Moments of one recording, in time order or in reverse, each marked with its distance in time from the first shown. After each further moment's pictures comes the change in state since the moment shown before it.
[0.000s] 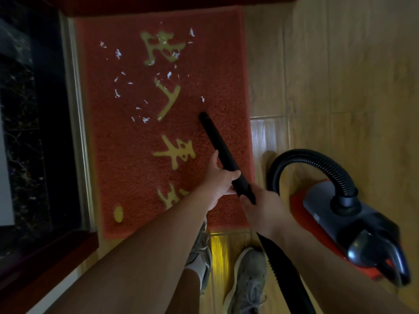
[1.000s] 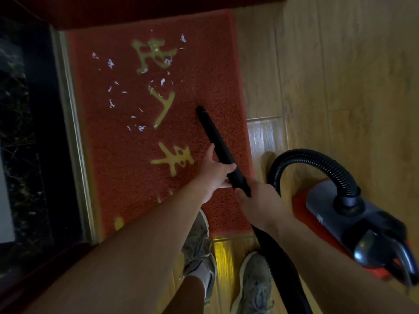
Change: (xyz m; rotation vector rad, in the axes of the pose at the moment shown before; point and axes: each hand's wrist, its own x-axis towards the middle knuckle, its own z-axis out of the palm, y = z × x) left_hand 0.016 0.026 -0.005 0.035 -0.014 0.023; right_hand 0.021 -0.012 -0.004 0.033 0.020 0.009
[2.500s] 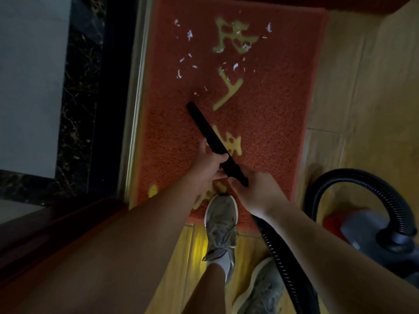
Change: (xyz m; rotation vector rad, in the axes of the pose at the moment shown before) left_hand -0.019 -0.022 -0.147 -0.333 0.172 0.023; right_hand 0.016 -0.101 0.073 -0.123 -0.165 -0.231
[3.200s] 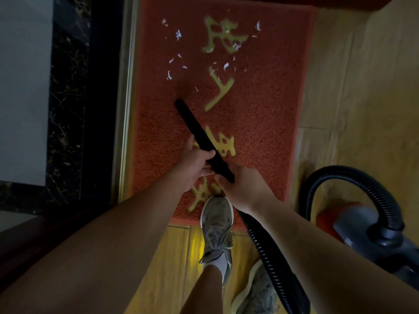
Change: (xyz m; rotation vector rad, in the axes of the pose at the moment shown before) left_hand 0.008 0.014 -0.013 0.007 -0.042 0.033; right_hand 0.010 -0.016 0.001 0.047 -0.009 0.008
